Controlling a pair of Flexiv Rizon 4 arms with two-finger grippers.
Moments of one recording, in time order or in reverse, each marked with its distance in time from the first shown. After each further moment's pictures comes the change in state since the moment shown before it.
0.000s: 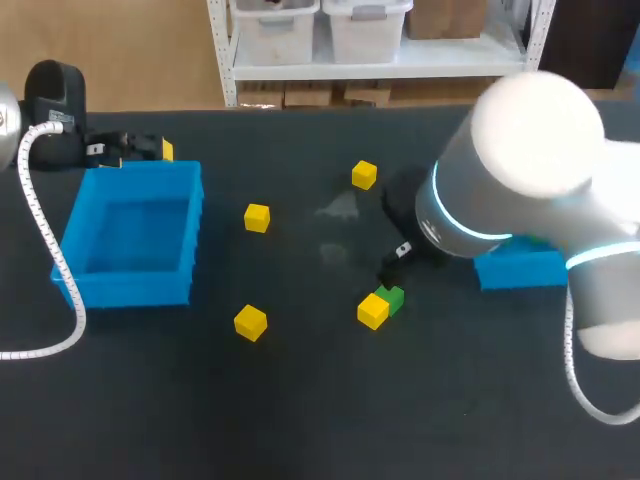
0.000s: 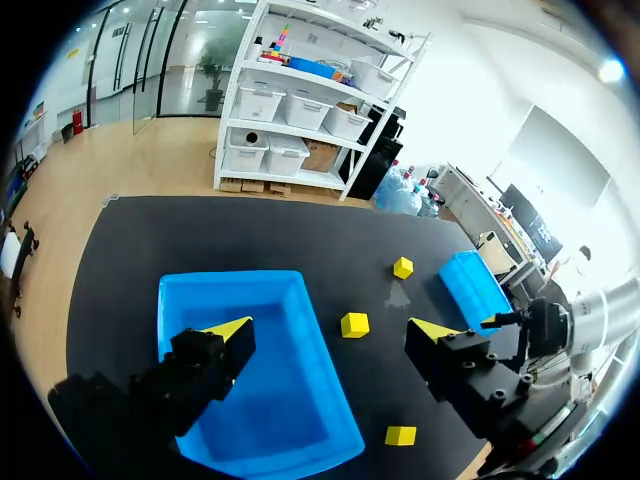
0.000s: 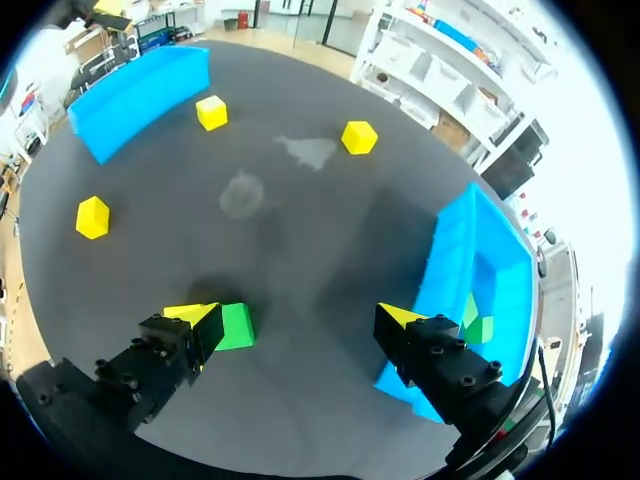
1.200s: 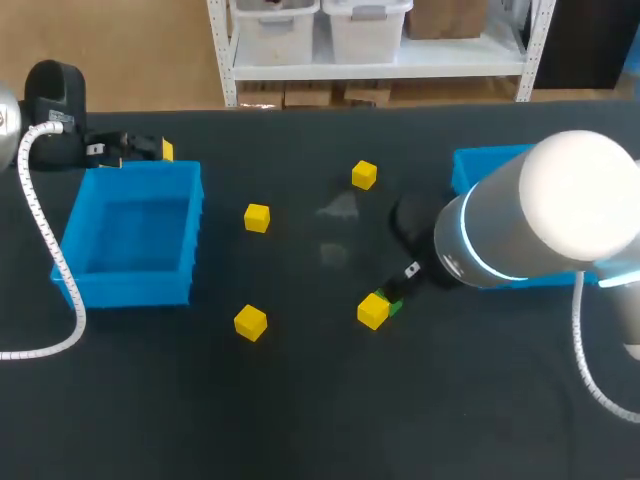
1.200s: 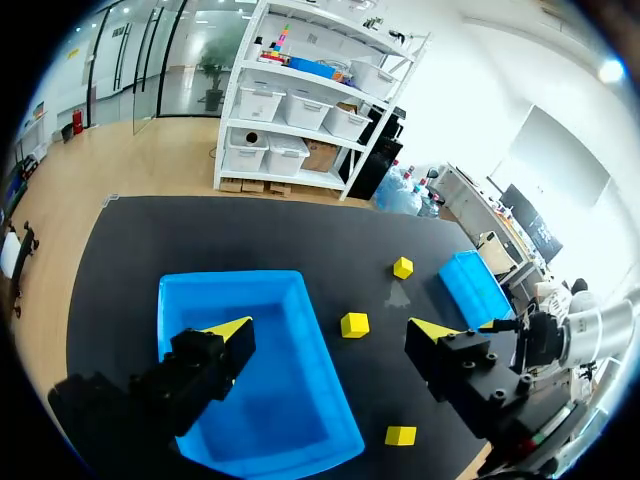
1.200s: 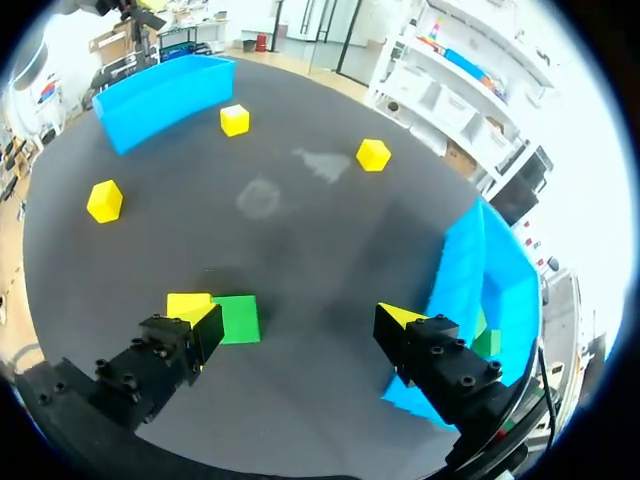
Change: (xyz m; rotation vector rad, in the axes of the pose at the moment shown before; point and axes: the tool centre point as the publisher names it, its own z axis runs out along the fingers) left arm 0.000 0.000 0.000 0.000 0.000 0.000; right arm 0.006 0.000 0.006 -0.013 -0.115 -0.086
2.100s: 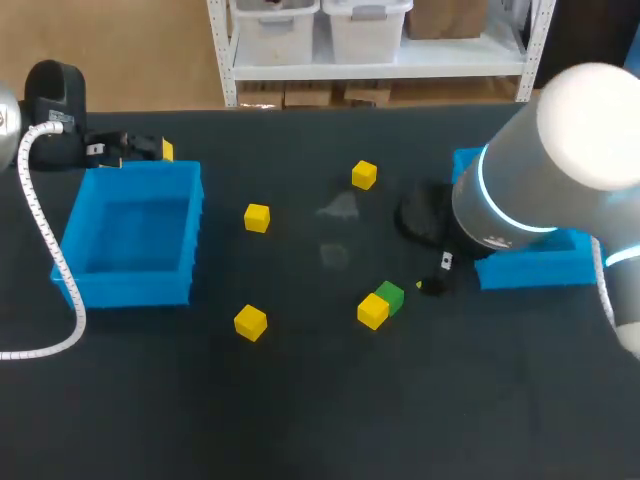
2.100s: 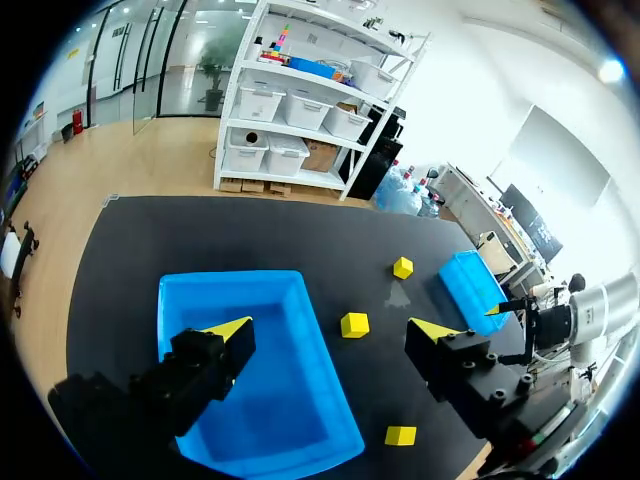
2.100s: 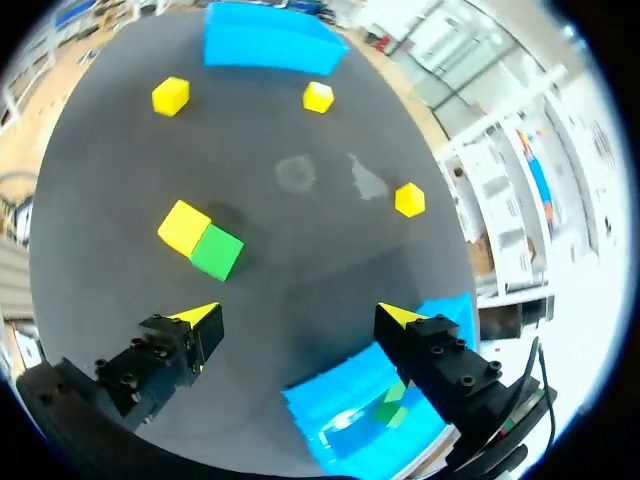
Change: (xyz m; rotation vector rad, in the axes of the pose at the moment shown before) left arm 0.000 0.000 0.000 0.000 0.000 0.000; right arm 0.000 -0.029 -0.016 -0.062 0.082 -0.626
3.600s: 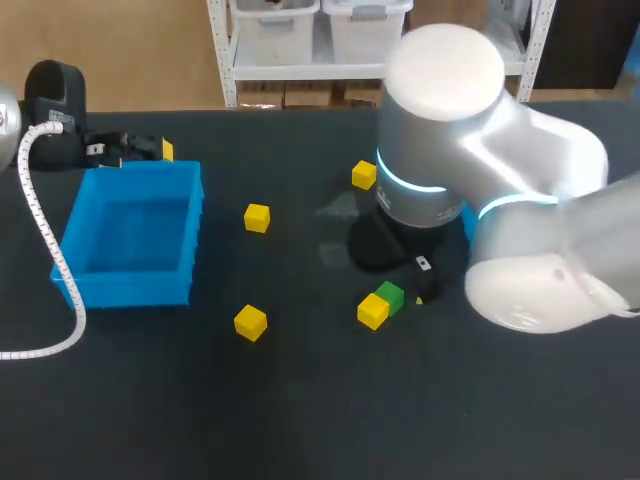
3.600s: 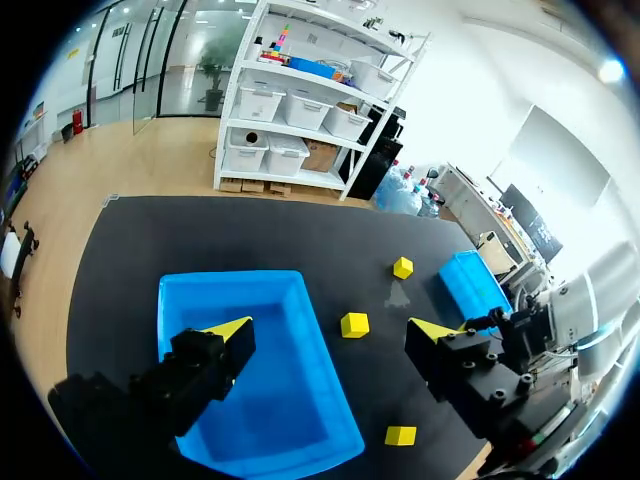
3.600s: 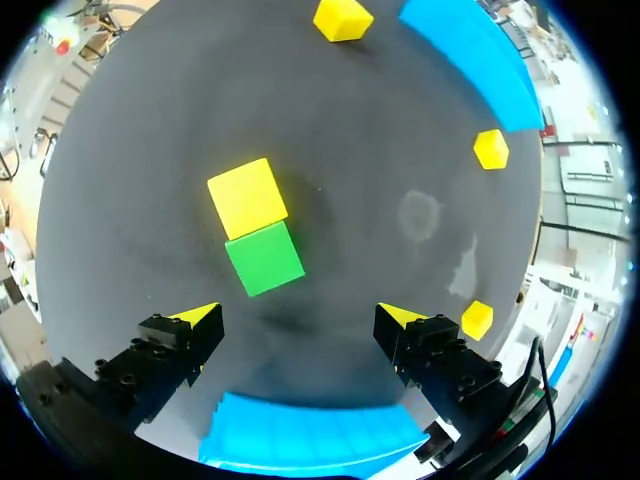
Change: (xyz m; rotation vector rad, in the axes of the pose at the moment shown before) left arm 0.000 0.000 0.000 0.000 0.000 0.000; right arm -0.016 0.017 0.040 -0.265 0.172 -0.691
